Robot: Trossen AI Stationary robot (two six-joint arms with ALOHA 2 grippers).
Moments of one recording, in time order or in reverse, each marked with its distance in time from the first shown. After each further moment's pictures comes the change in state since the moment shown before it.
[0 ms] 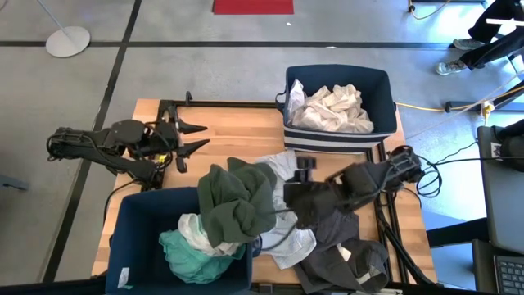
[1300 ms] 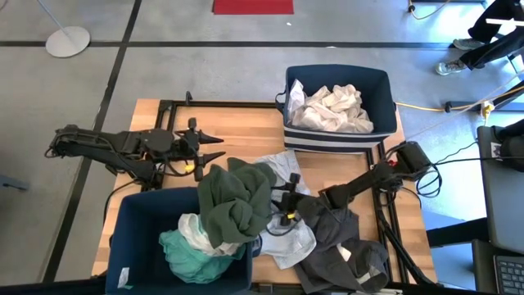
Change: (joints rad) left arm 0.000 0.180 -0.001 -0.016 0.038 -0.051; right arm -0.078 -0.130 -1.536 2.015 0.166 -0.250
